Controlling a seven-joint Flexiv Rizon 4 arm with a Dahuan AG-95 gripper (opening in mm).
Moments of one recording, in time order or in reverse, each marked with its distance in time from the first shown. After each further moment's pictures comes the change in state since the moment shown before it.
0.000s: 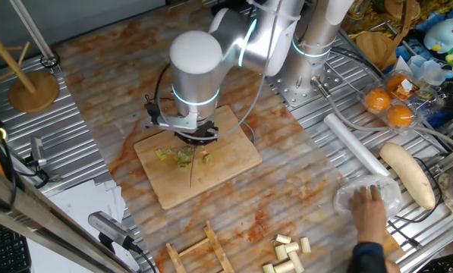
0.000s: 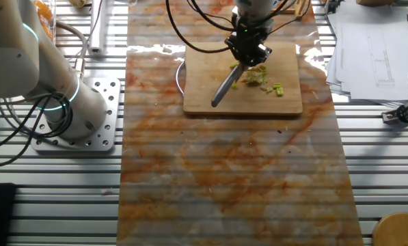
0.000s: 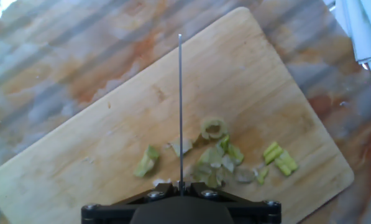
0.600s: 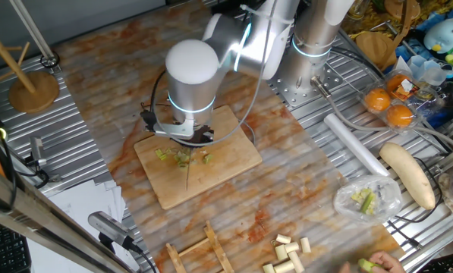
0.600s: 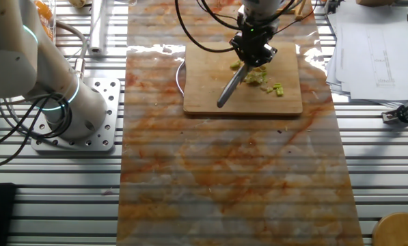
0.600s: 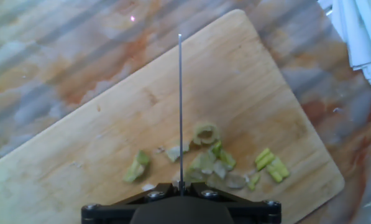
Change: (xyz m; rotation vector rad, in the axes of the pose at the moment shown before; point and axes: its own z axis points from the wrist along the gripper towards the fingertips) arm -0.002 -0.009 0.003 0.009 0.021 -0.011
